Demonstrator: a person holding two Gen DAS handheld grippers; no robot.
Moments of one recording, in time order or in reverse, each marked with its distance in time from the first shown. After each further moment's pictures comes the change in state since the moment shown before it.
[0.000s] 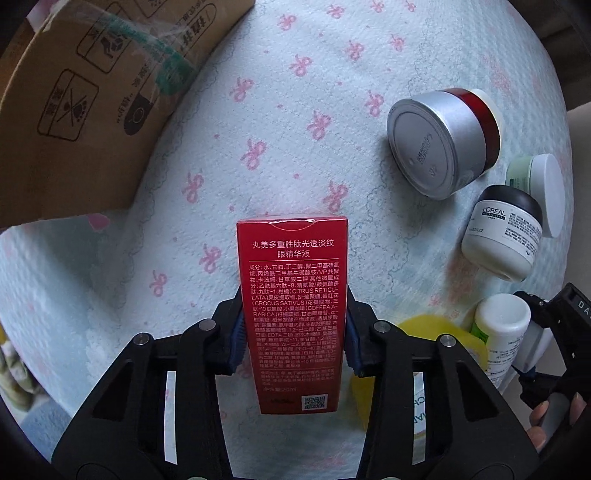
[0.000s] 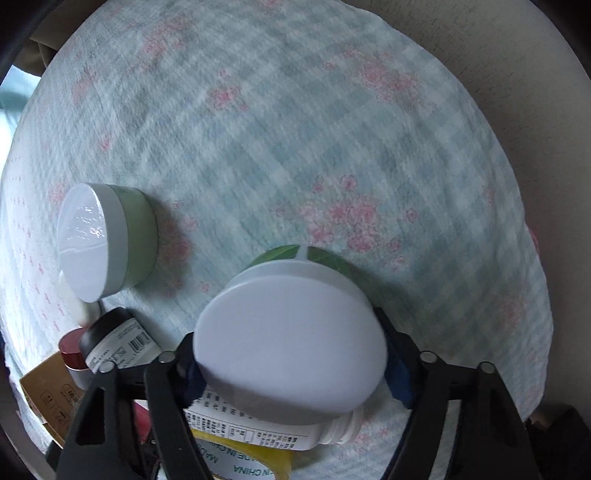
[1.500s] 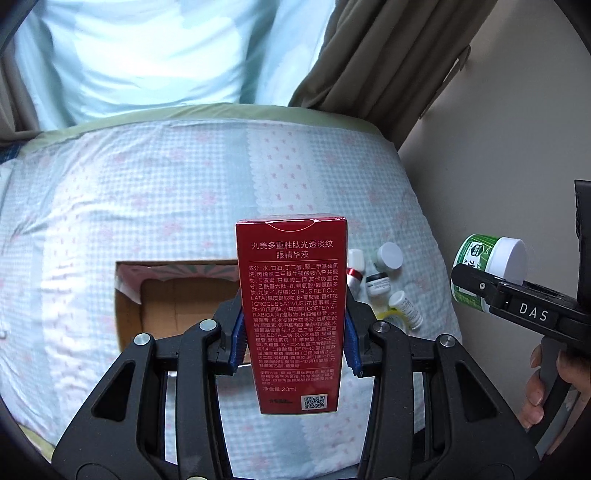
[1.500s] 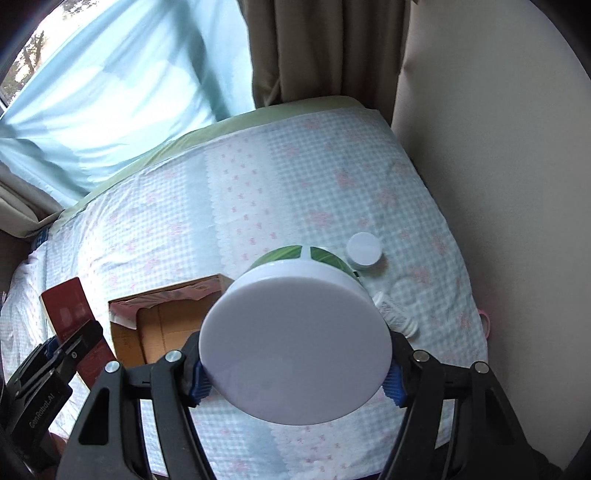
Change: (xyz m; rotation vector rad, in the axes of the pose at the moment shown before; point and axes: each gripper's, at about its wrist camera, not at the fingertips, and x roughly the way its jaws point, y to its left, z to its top) left arm -0.377 0.154 0.073 0.614 -0.390 -0.278; right arm -0.308 0.227 -0.241 -0.450 -0.403 0.072
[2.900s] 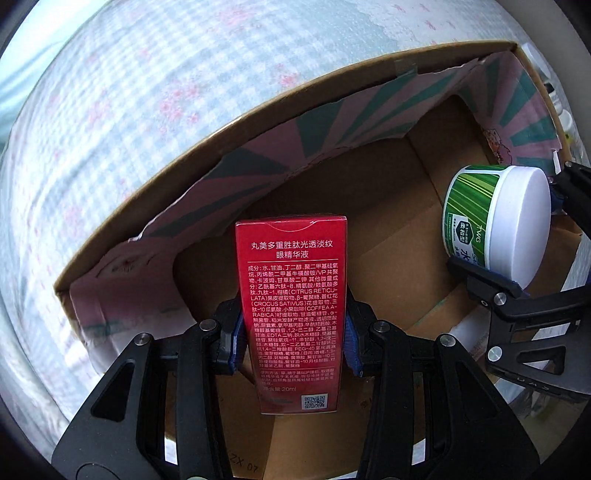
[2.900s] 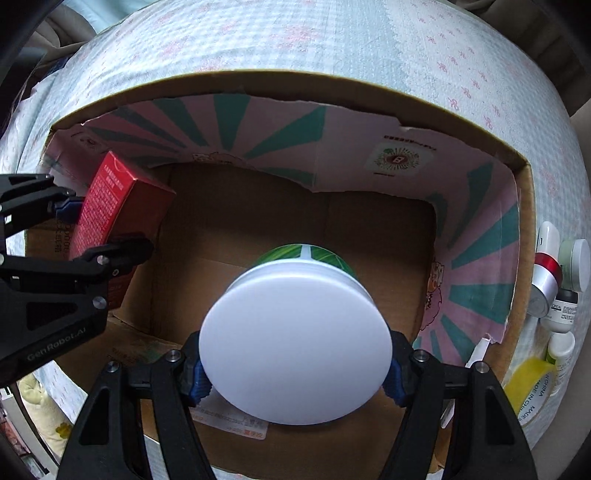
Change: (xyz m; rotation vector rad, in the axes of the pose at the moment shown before) left arm 0.297 0.163 -0.067 0.430 0.530 0.181; right arm 0.315 0.149 -0.084 -0.409 0.308 0.039
